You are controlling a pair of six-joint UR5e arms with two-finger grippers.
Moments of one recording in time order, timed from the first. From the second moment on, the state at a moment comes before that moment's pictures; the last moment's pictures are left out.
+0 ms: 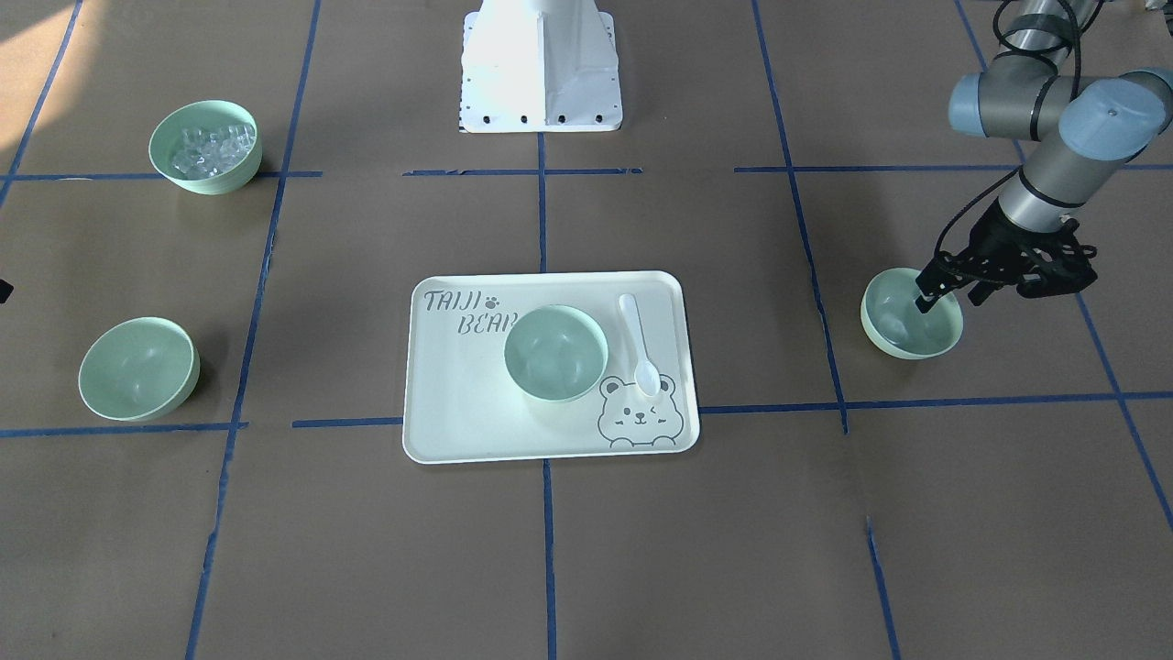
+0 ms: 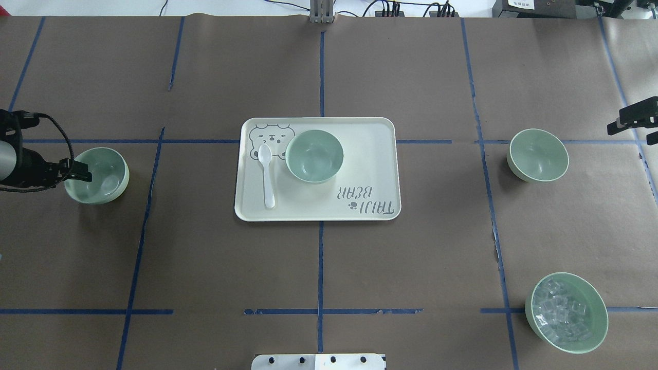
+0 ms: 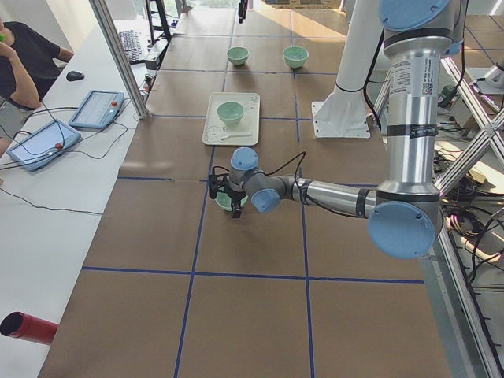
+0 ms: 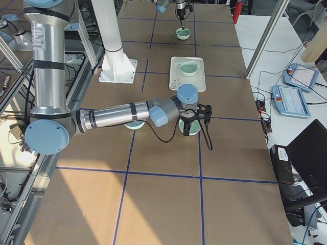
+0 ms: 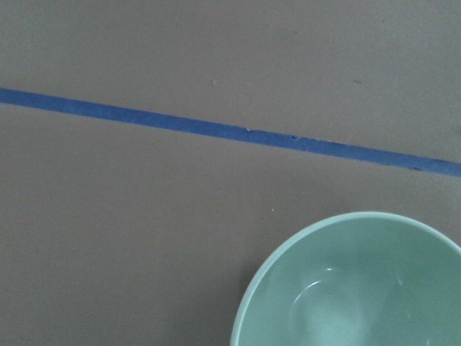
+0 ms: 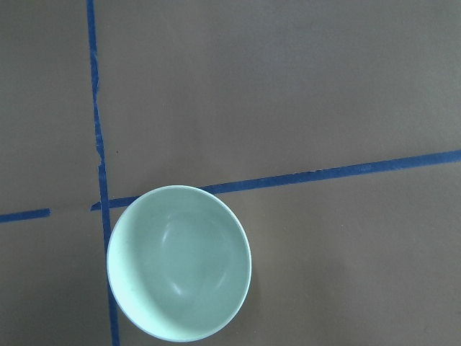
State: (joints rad) left arm -0.89 -1.54 -1.64 -2.30 -2.03 -1.10; right arm 1.28 -1.59 1.80 -1.22 2.41 0.75
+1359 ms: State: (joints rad) left arm -1.02 -1.56 -1.86 -2.05 -2.27 -1.11; right arm 1.12 -1.62 1.75 -1.14 2.24 0.75
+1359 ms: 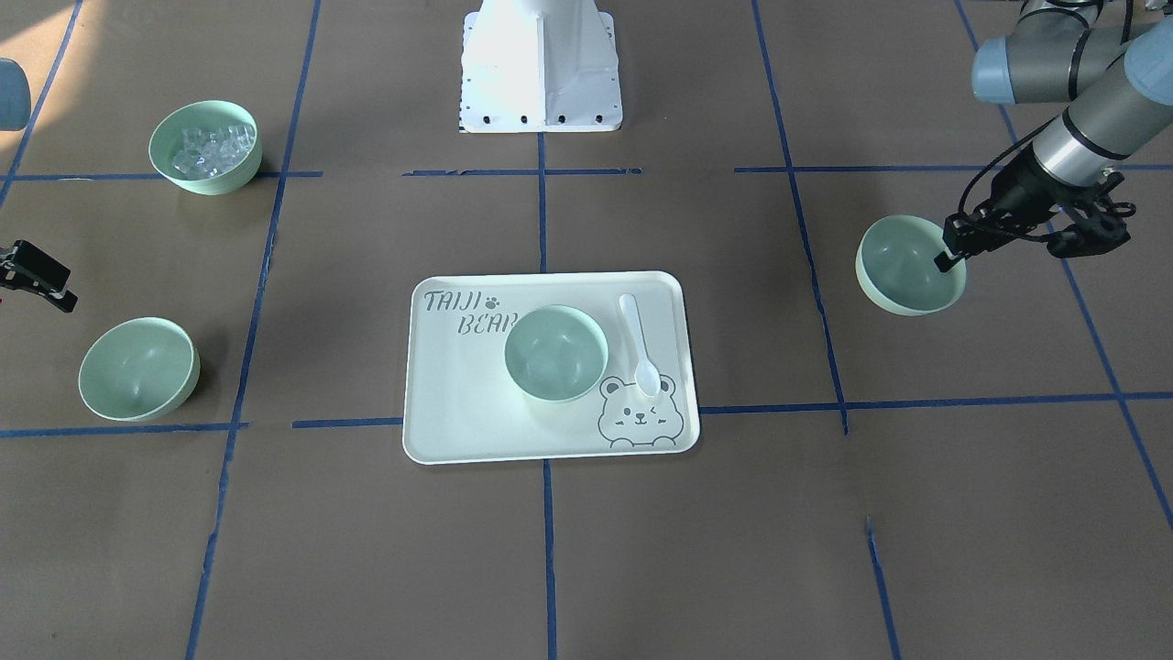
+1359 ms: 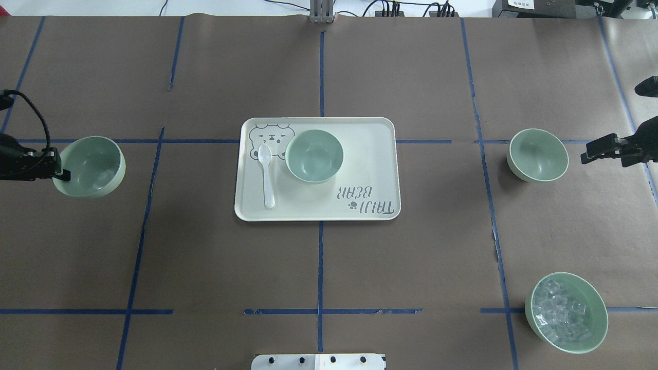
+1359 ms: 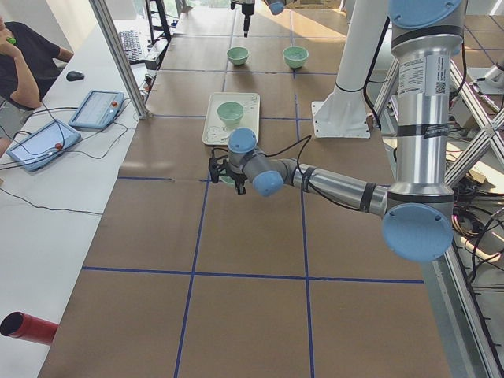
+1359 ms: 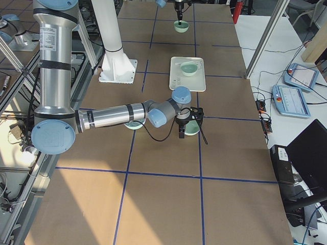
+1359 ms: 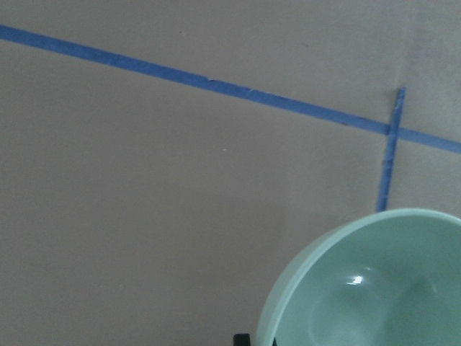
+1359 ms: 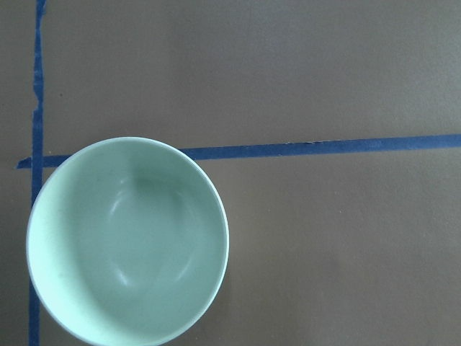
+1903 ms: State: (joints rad) left arm -1.00 -1.85 -1.93 -1.70 -2.25 -1.30; right arm 1.07 -1.48 1.54 -1.05 2.22 0.75
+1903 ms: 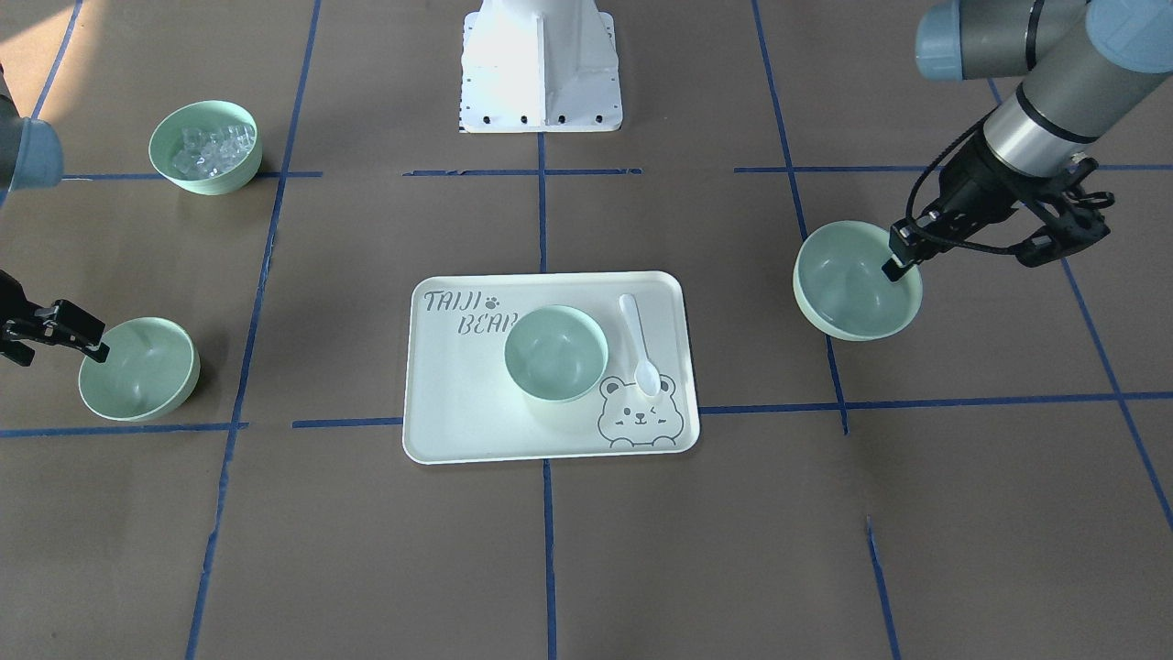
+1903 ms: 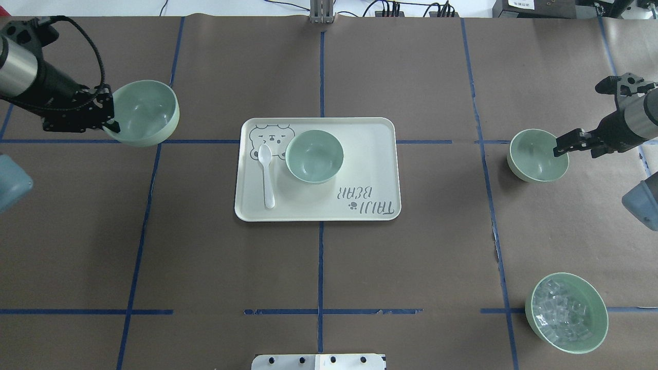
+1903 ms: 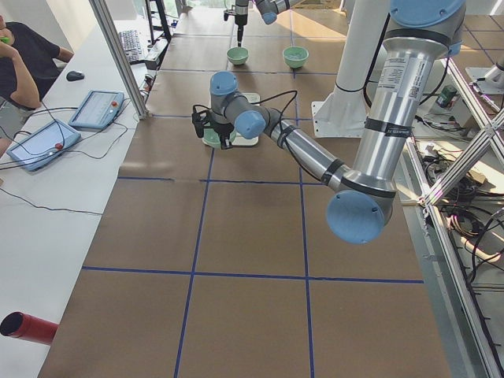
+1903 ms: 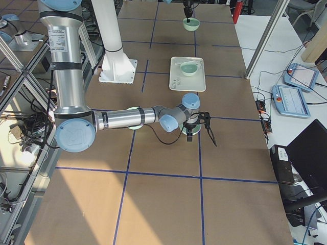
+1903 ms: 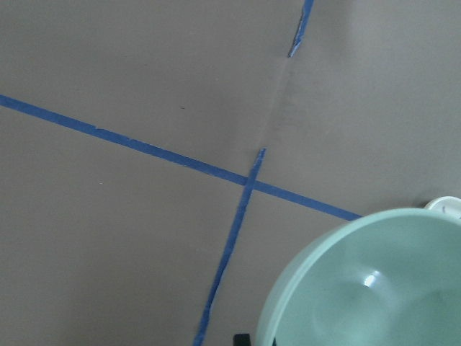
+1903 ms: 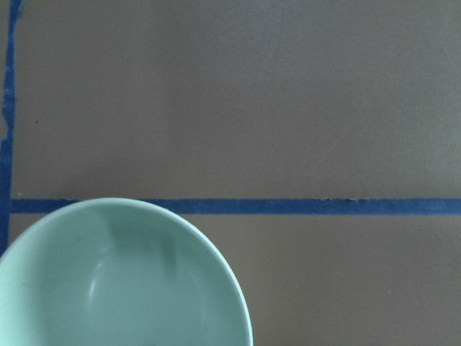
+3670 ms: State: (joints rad) left arm -0.65 -2.31 -1.54 -1.83 -2.02 -1.85; right arm 1.16 -1.43 1.49 -0.99 2.45 0.75
